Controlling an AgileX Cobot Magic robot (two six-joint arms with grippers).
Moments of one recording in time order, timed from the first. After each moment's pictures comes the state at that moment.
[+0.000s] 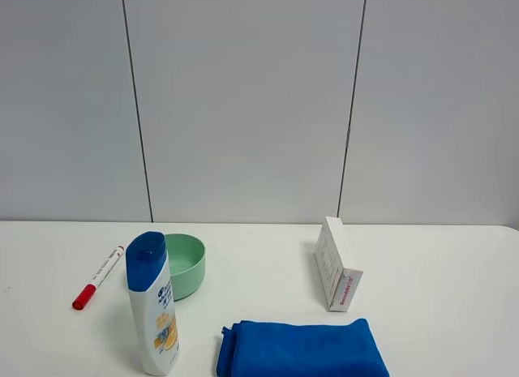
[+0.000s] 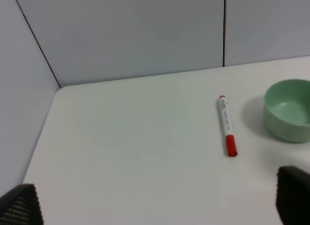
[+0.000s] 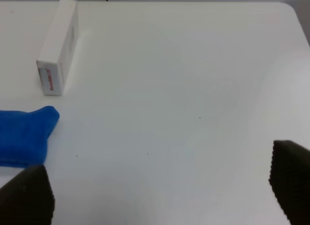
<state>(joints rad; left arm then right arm) 0.03 0.06 -0.67 0.04 1.02 0.02 0.10 0.00 -0.50 -0.07 1.07 0.02</state>
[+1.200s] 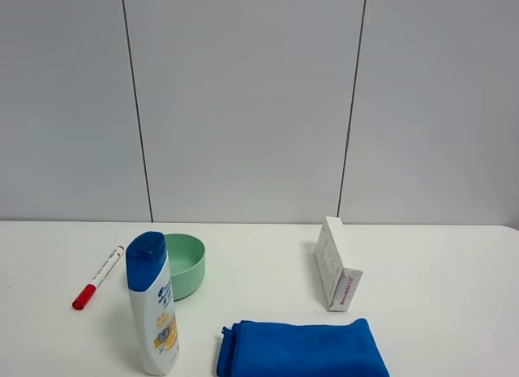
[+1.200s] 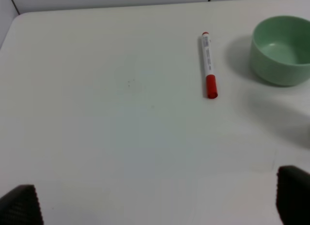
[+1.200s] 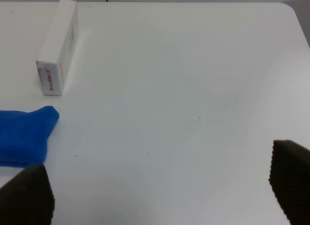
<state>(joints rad) 0.03 0.01 -0.49 0.00 1.05 -0.04 0.10 0.00 -0.50 -0.07 1.07 0.02</state>
